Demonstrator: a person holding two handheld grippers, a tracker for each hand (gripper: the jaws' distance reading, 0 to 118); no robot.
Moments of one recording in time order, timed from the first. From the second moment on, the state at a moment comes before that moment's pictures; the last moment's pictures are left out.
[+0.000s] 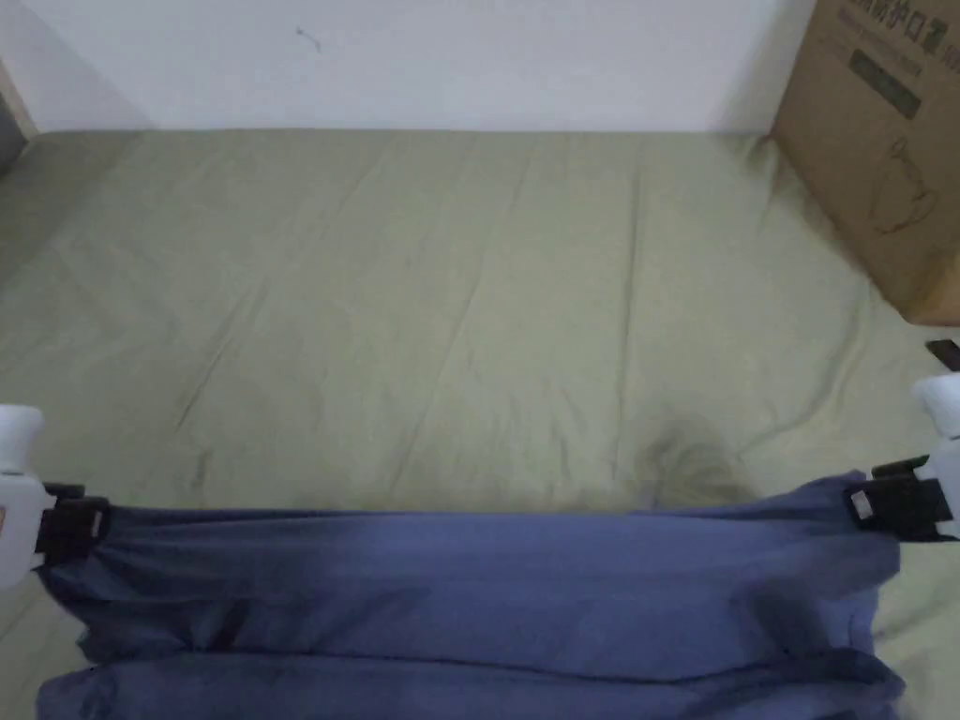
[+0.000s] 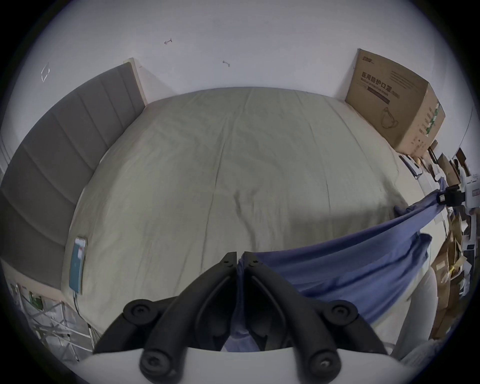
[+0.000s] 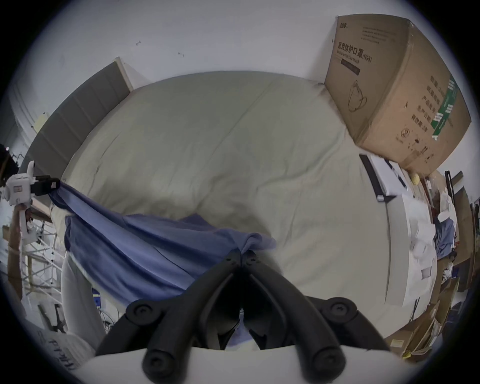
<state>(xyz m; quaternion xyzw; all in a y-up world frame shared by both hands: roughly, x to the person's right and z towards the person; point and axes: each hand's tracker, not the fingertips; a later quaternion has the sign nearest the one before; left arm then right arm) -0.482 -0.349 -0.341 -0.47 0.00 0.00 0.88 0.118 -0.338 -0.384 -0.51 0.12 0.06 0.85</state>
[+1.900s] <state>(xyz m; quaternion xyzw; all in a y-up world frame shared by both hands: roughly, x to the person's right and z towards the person) -0.582 -0.503 -0.202 -0.39 -0.07 0.54 0.74 -0.092 -0.380 -0.263 -0.42 0.30 0.04 0.86</state>
